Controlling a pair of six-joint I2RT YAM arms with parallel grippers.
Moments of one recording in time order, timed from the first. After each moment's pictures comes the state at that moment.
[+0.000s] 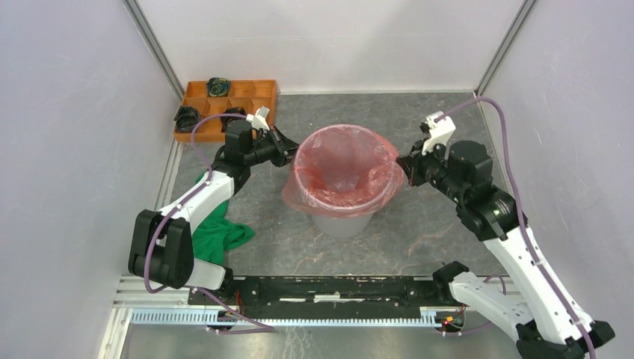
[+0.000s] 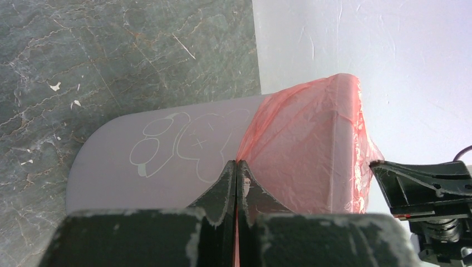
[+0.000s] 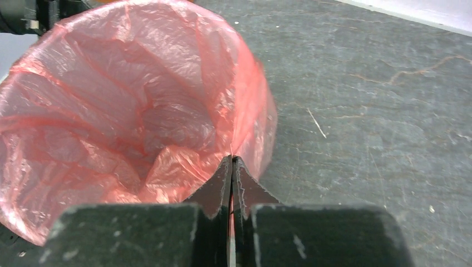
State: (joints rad) left arm -0.29 1.41 0.89 0.19 0.65 -1.00; right arm 0.47 0.87 1.10 -0.55 -0.07 0.10
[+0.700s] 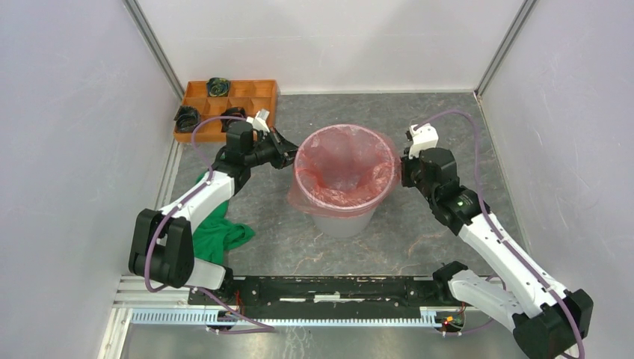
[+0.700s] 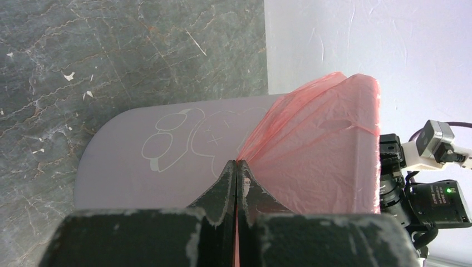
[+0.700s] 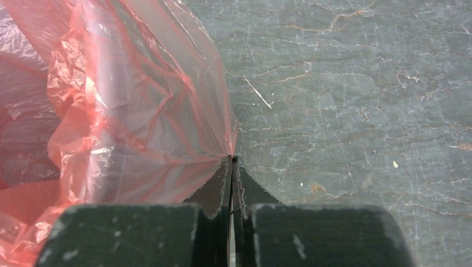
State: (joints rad) left arm -0.29 1.41 0.89 0.15 0.63 -0.99; right arm 0.47 0.93 0.81 -0.32 0.23 0.09
